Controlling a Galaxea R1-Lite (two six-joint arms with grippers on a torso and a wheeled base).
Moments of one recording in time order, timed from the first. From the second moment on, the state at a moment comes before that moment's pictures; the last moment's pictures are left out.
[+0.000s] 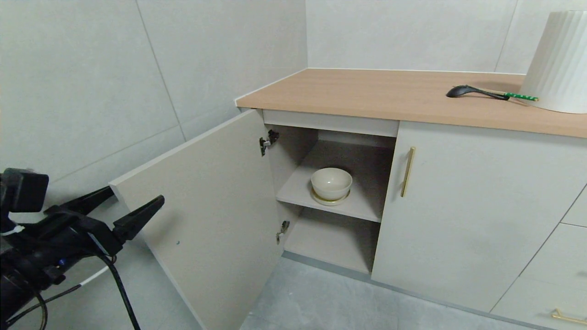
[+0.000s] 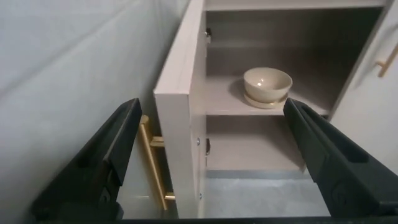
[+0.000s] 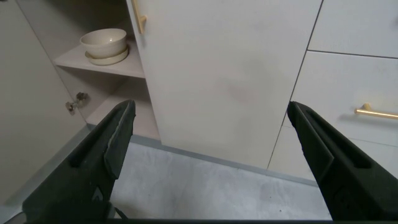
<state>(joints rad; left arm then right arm) 0.18 1.49 -0.20 -1.35 -0.46 -0.01 0.00 0.00 0.00 0.00 -0.03 0.02</state>
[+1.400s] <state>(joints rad) 0.06 1.61 -0.19 -1.53 -0.82 0.07 0.00 0.00 0.00 0.00 -0.03 0.02</state>
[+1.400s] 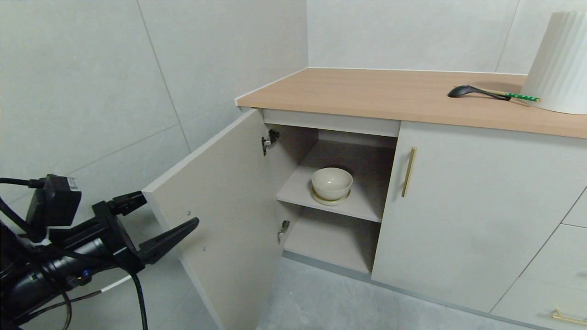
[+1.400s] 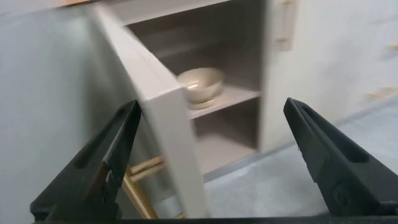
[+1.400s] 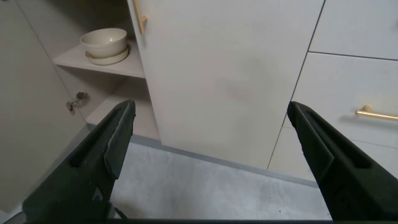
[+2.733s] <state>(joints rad) -0.24 1.83 -0.42 -1.53 -0.81 0.06 0.00 0.00 0.00 0.00 -0.03 0.02</state>
